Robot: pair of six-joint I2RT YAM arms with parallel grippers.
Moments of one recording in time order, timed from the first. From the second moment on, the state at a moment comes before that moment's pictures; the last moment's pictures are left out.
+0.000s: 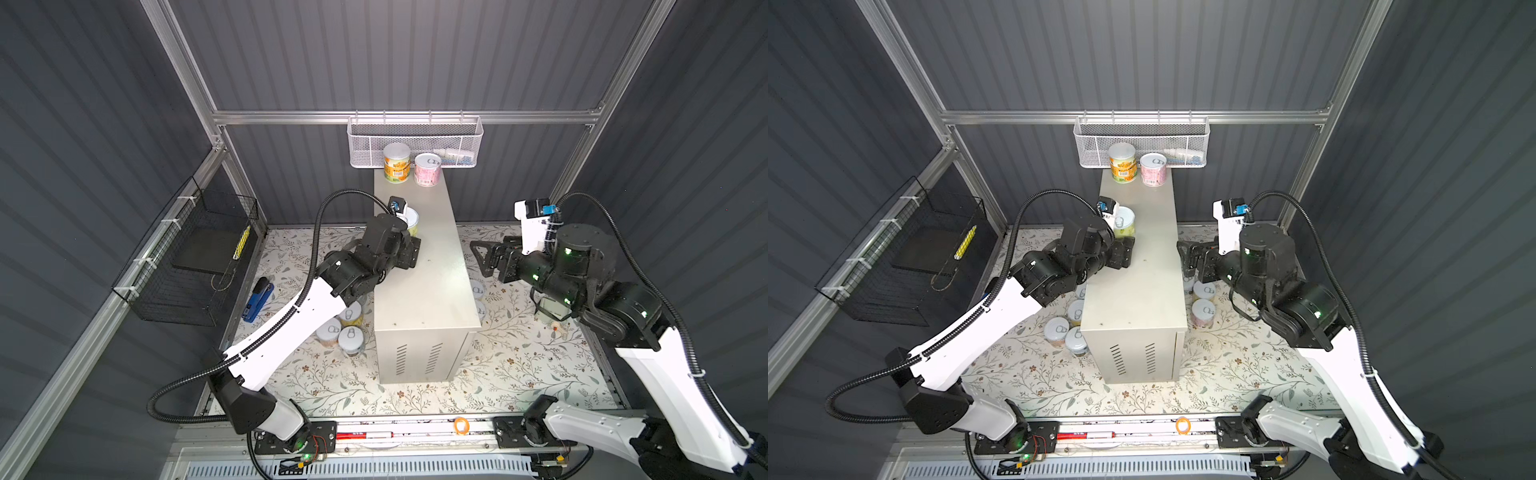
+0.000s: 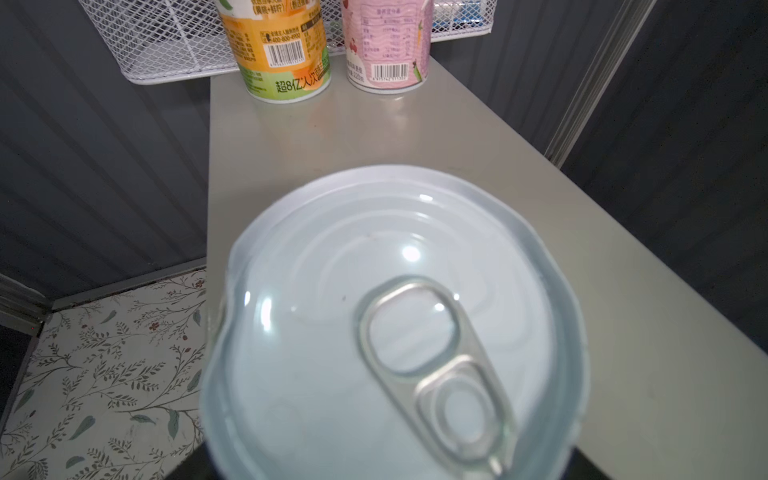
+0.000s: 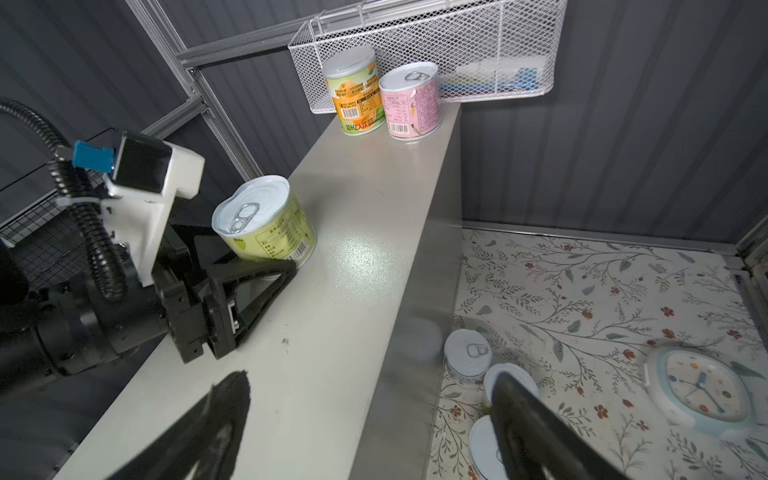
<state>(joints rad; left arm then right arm) -0.83 1.53 1.71 -0.65 -0.40 -0.19 0.64 1.08 1.60 -0.83 0.14 0.31</state>
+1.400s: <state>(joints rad) -0.58 2.04 2.23 -0.50 -0.22 -0.09 0.45 1.19 1.55 -0.73 -0.05 0.31</state>
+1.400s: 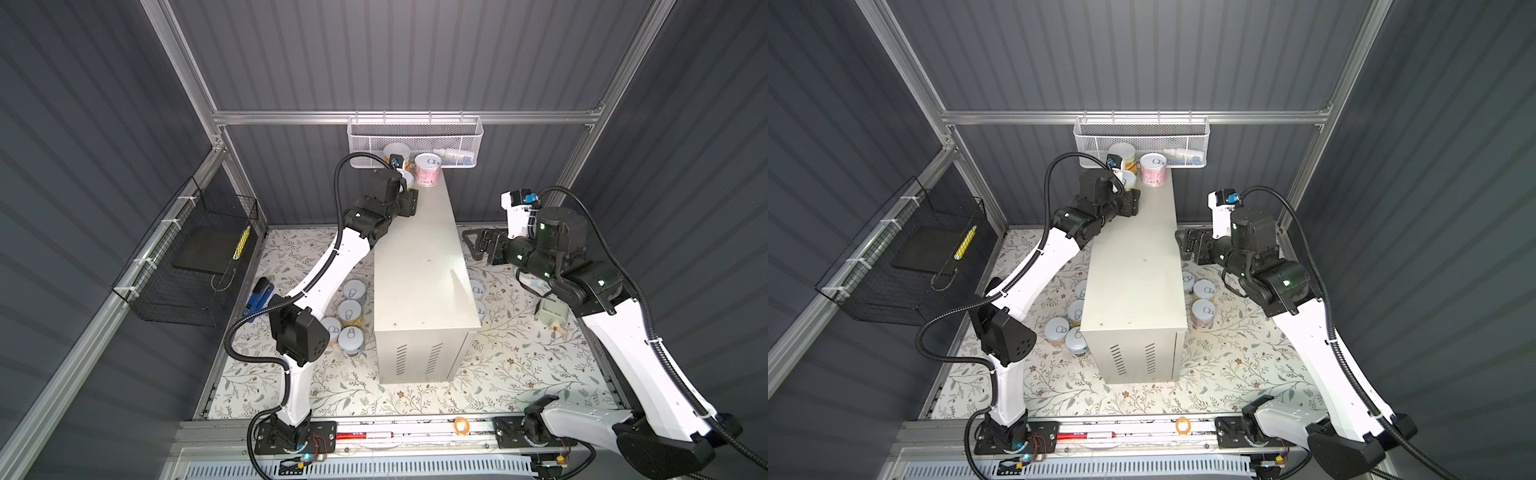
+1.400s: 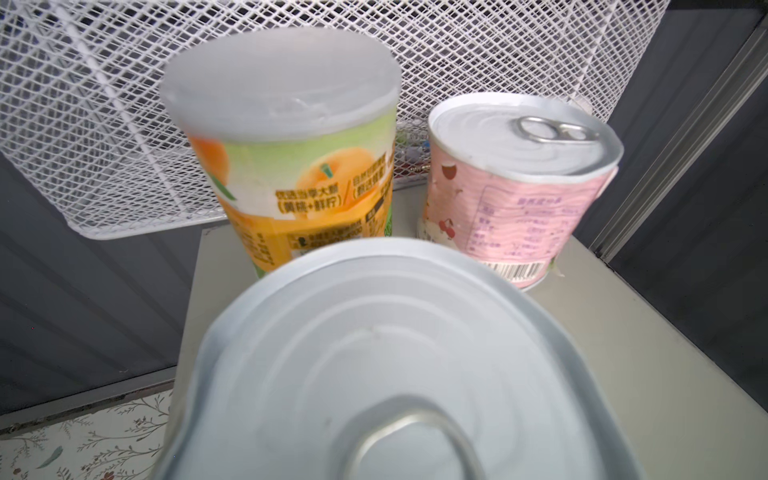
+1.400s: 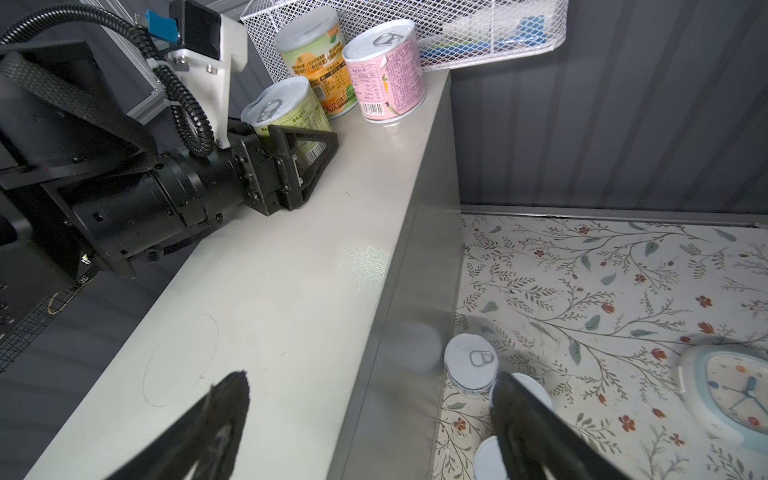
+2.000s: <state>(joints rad) -0.57 2.11 2.34 -0.55 -0.21 -0.10 0.45 1.20 1.54 -0.71 -0.07 0.32</state>
